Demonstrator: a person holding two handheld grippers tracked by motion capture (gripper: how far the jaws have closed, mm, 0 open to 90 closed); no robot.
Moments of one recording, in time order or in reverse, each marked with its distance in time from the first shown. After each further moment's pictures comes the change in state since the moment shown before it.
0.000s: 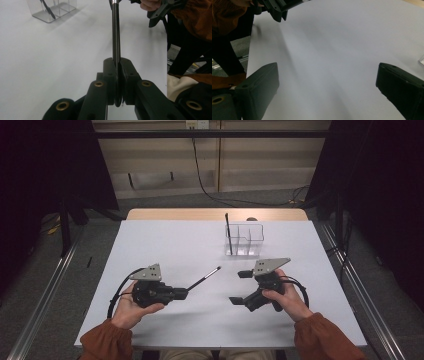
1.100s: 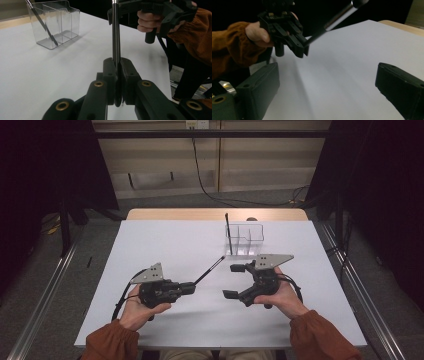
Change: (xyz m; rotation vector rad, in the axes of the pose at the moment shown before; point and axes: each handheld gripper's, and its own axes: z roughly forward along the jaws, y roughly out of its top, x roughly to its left) left arm -0.006 -0.001 0.016 -0.175 0.012 0.020; right arm 0.004 0.017 0.002 -0.214 0.094 0.026
